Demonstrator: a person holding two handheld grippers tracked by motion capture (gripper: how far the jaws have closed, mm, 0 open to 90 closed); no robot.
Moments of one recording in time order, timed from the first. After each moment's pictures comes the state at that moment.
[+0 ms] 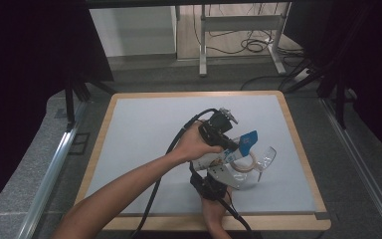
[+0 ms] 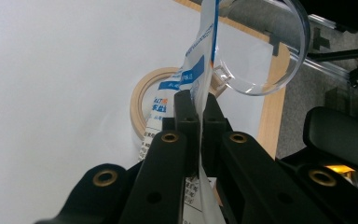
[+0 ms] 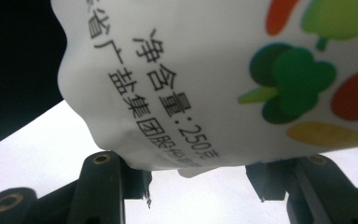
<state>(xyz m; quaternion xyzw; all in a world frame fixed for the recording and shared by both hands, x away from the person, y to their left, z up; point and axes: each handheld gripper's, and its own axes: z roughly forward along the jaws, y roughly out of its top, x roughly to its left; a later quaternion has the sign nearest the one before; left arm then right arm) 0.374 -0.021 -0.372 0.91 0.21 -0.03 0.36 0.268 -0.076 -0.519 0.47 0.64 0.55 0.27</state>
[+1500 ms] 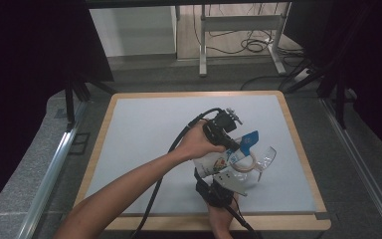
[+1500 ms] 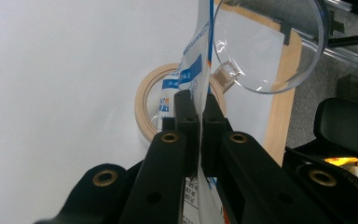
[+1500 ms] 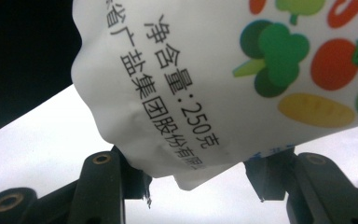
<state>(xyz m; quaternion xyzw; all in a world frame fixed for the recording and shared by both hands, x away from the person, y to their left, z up) 0.377 -0.032 -0.372 0.92 0.20 -0.02 0.33 0.251 -0.094 -0.519 0.46 0.65 0.54 0.26</state>
